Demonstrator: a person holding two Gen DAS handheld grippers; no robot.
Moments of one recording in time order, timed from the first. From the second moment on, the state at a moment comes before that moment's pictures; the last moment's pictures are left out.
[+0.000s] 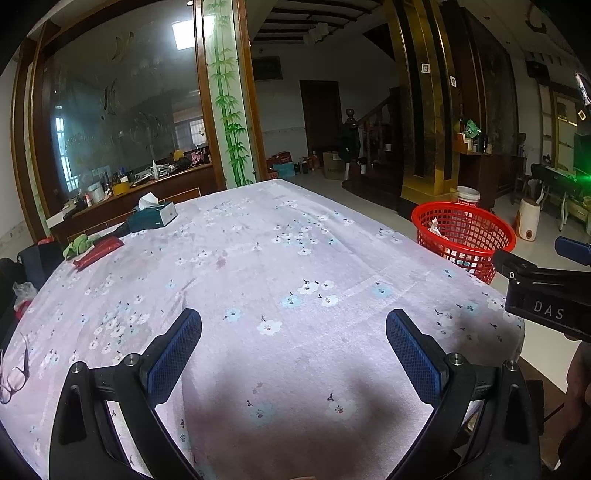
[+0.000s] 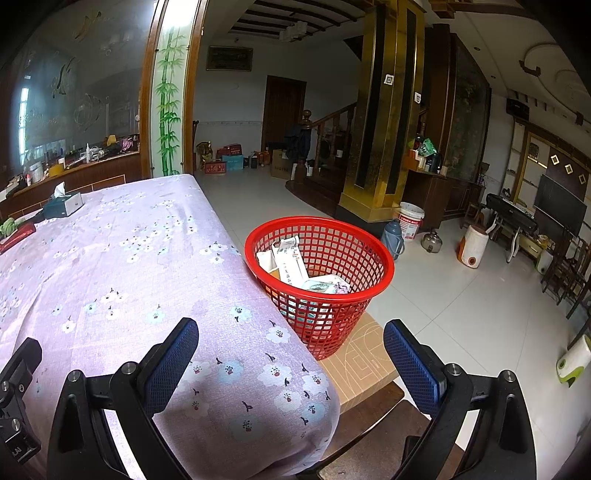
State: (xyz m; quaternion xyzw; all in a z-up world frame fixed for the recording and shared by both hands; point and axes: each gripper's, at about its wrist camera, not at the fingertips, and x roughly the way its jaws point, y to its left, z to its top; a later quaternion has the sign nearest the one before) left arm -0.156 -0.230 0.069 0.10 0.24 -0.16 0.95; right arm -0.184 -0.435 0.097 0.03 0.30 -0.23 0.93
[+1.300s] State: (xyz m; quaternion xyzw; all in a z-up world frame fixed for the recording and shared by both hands) left arm -0.151 -0.223 0.068 0.08 0.25 -0.15 0.95; right arm -0.176 -0.428 0.090 0.03 0.30 -0.22 0.93
